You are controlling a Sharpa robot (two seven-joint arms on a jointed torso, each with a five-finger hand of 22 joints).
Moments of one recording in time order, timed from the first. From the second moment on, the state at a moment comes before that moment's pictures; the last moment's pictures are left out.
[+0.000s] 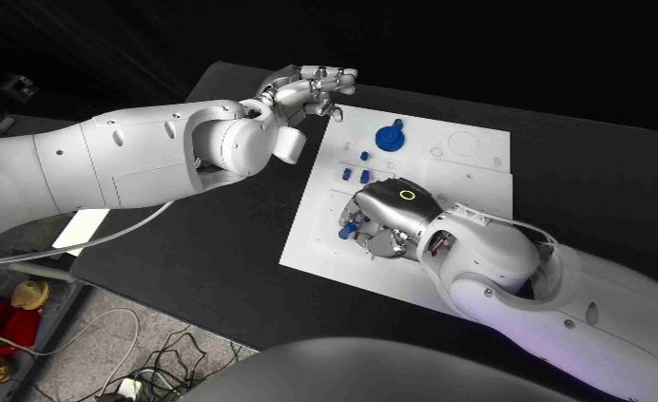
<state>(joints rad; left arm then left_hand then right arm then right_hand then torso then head) 1.22 -0.97 -0.03 1.59 0.09 -0.26 0.37 1.32 -0.12 0.42 -0.02 0.06 1.03 0.16 0.10 0.07 1.10 0.08 0.38 0.21 1.28 0.00 1.12 0.67 0.16 1.27 0.10 0.59 0.68 0.97 -0.59 0.04 1.77 -1.87 -0.13 -0.24 1.36 -0.05 0.47 -0.05 0.05 1.17 0.12 0.09 0.10 1.25 0.05 0.11 0.09 1.47 -0.02 1.40 1.31 0.09 1.42 0.08 1.31 1.12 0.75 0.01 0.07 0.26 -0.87</state>
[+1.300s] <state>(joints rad) 1.22 -0.97 -0.03 1.60 0.09 -0.26 0.37 1.32 -0.12 0.42 -0.02 0.06 1.02 0.17 0.10 0.07 1.10 0.09 0.38 0.21 1.28 0.00 1.12 0.67 0.16 1.27 0.10 0.59 0.68 0.99 -0.56 0.03 1.75 -1.89 -0.07 -0.29 1.34 -0.05 0.45 -0.04 0.05 1.17 0.12 0.09 0.10 1.25 0.06 0.11 0.09 1.47 -0.02 1.40 1.30 0.09 1.42 0.08 1.31 1.12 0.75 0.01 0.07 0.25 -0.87</state>
